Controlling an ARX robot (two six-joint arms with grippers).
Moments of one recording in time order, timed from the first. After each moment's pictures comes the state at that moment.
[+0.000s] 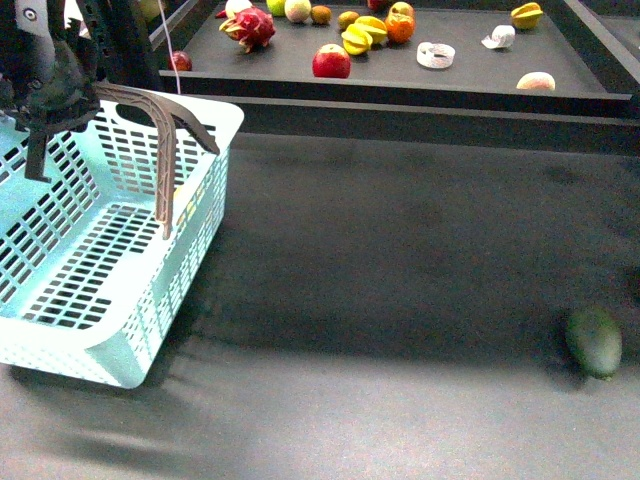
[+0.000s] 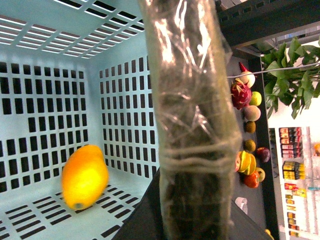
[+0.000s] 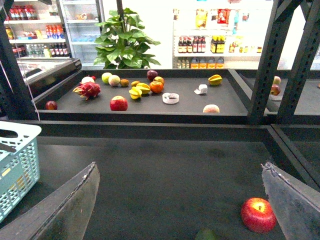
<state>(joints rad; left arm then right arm) -0.12 2.13 1.18 0.44 -0.53 -1.38 0.00 0.00 0.01 0.00 0.00 0.00</state>
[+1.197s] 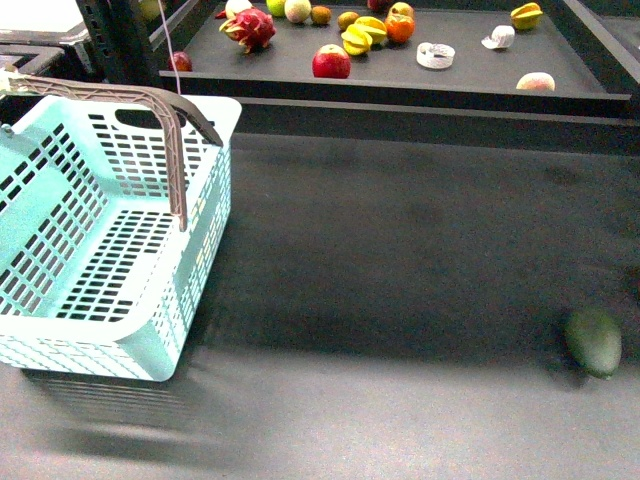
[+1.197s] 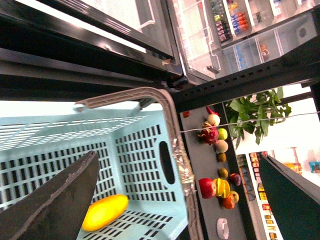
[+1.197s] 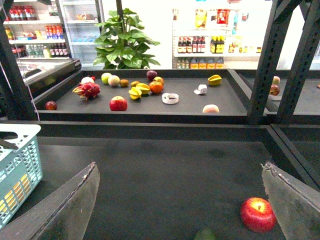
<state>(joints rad) 0.07 1.33 0.39 0.65 -0.49 -1.17 0.00 0.00 0.01 0.00 0.00 0.00</state>
